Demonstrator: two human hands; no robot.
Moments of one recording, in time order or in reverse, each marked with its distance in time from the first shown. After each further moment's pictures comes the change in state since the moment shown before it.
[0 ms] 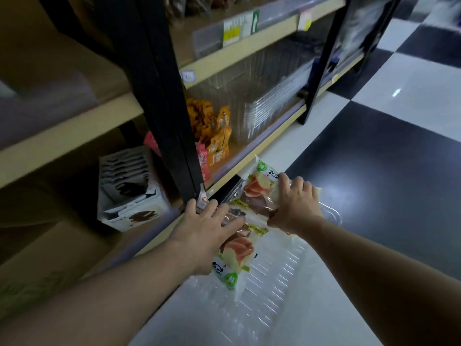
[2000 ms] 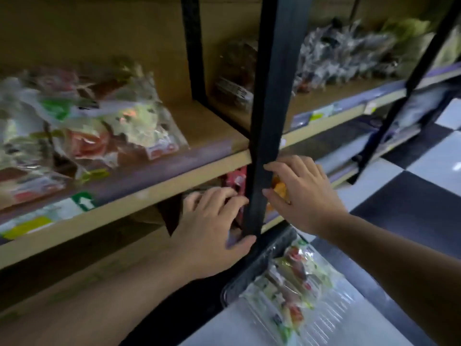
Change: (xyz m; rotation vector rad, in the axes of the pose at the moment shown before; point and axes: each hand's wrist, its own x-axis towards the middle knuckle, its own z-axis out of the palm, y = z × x) left_hand -0.138 -0.072 -0.079 -0.378 0.653 -0.356; right_hand -0.015 -0.144 -0.159 0.128 0.501 -0.684
